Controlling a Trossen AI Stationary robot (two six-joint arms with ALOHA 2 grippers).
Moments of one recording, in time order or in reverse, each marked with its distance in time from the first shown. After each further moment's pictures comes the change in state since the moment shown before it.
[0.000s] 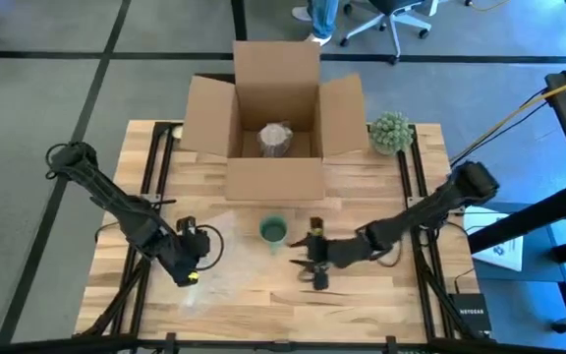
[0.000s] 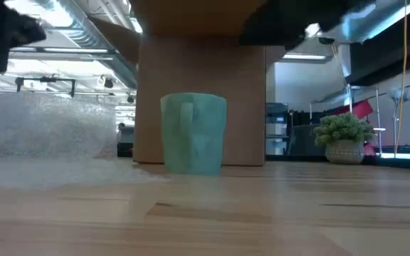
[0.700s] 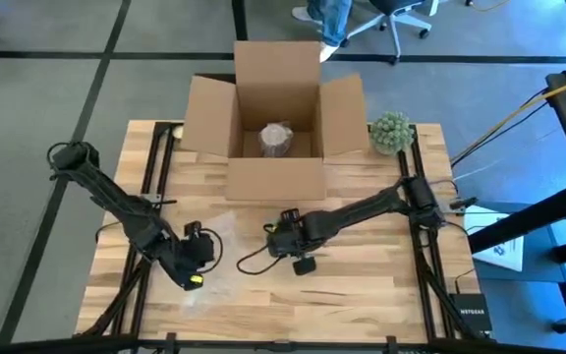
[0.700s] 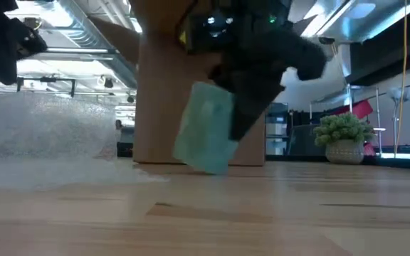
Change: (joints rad) left arm -0.018 0.000 -0.133 0.314 -0.077 0.070; right arm -0.182 0.424 0.627 -0.970 -0.293 -0.089
